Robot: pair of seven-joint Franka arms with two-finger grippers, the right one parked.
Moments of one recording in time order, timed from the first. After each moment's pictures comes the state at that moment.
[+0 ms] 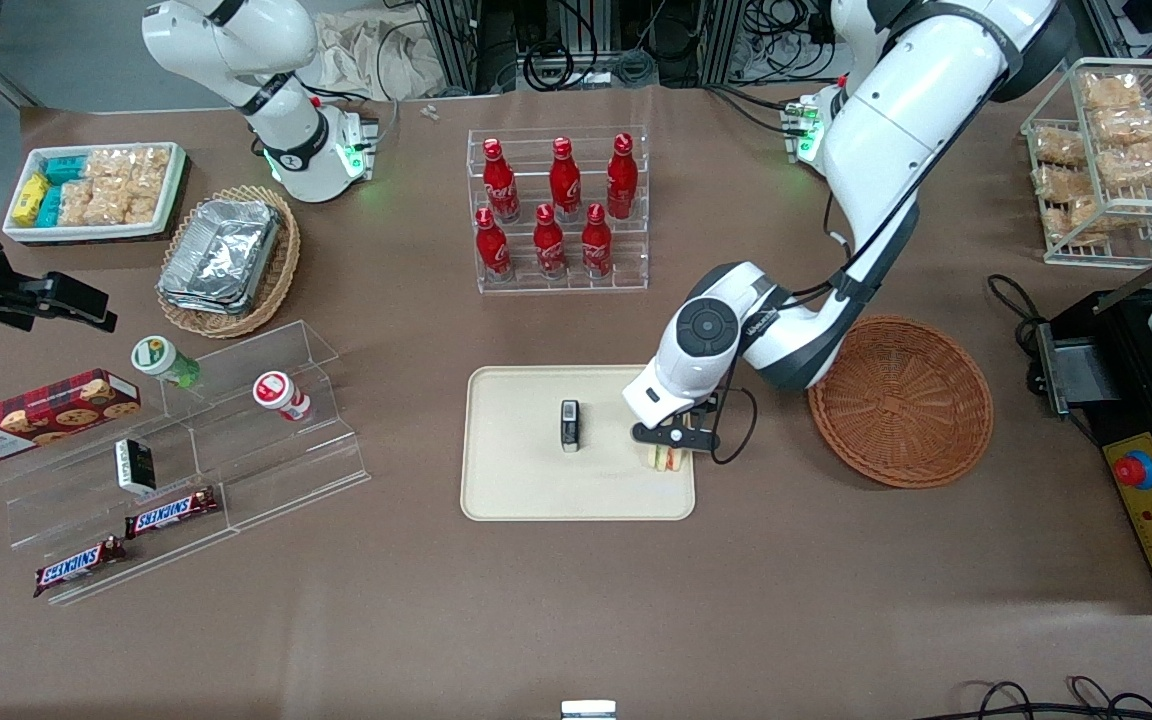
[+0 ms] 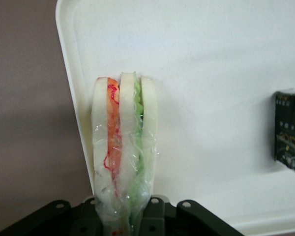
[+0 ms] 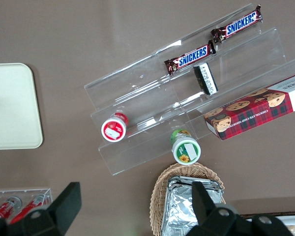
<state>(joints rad) -0.20 0.69 -0.46 -1.74 0.36 2.37 -0.69</state>
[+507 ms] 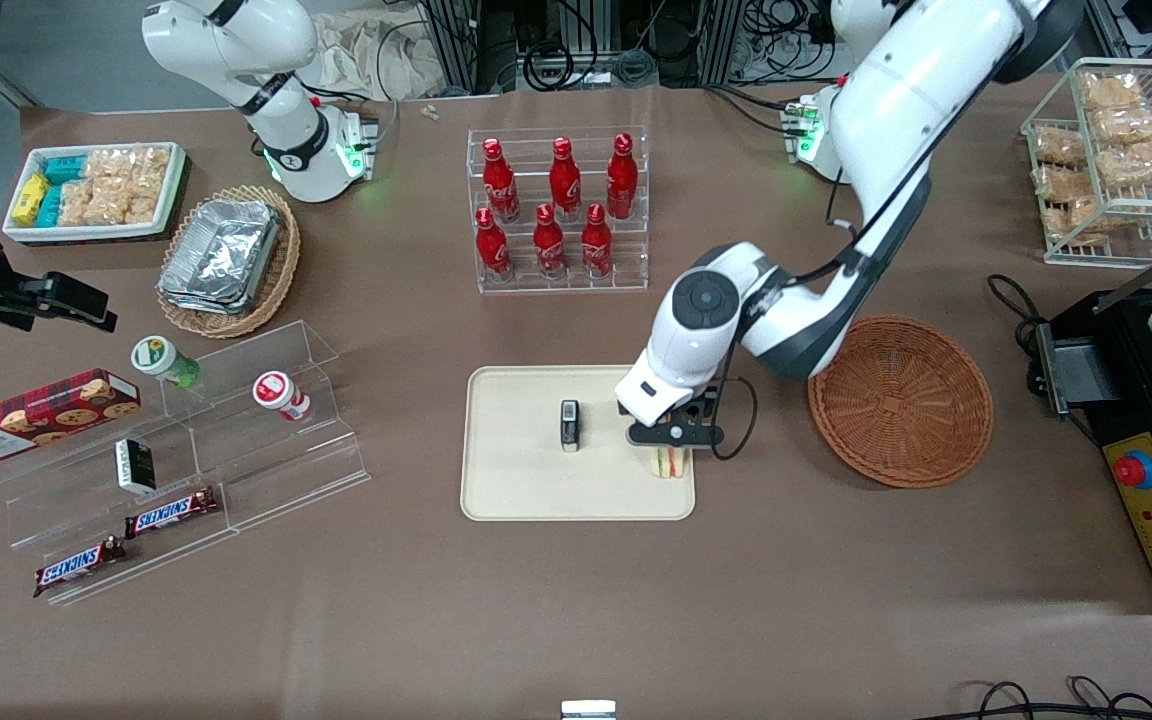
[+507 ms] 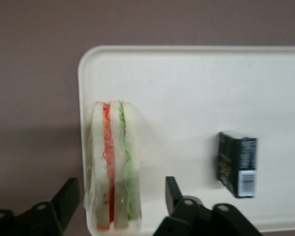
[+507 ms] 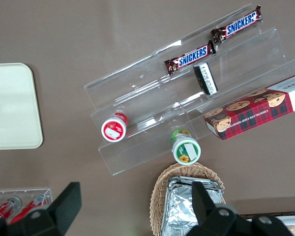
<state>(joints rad) -0.20 0.56 -0.50 -1.69 0.35 2.31 -0.83</state>
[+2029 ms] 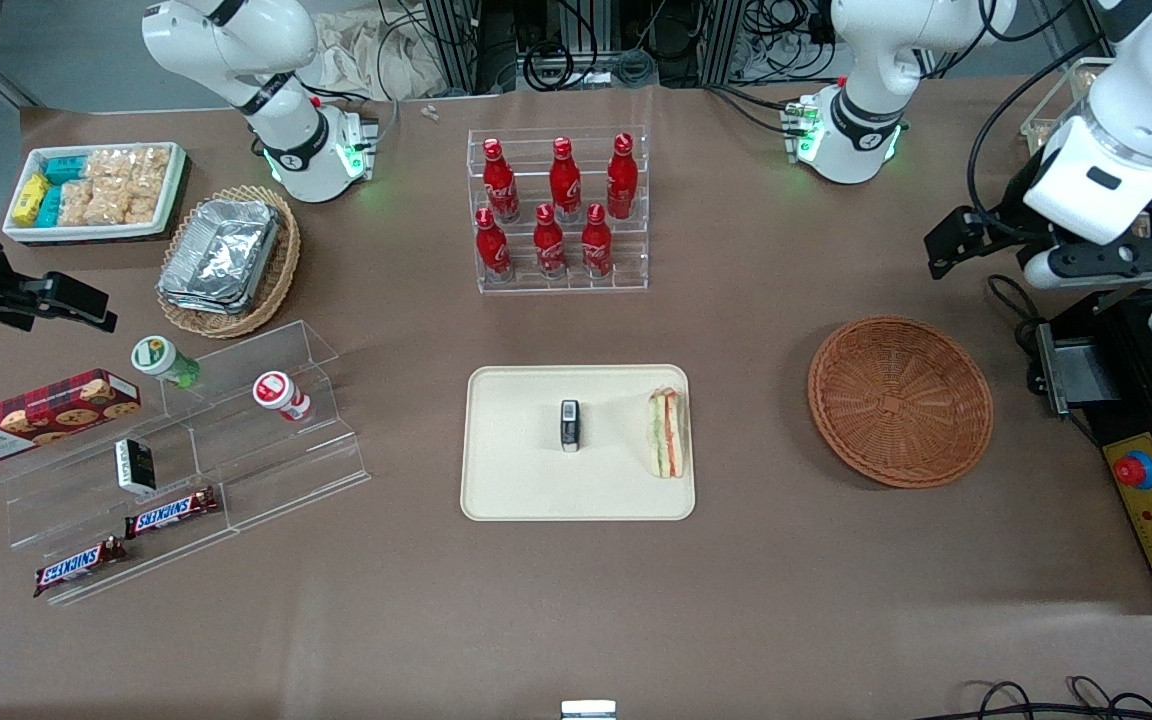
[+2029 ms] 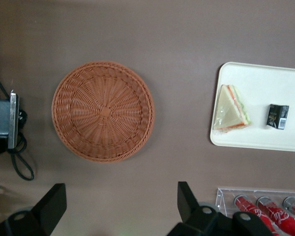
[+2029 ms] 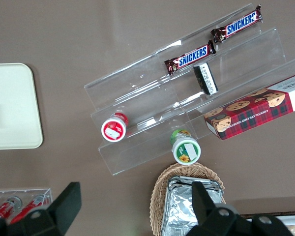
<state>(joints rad) -0.18 -0.06 -0.01 -1.63 -0.03 1.60 -0.28</state>
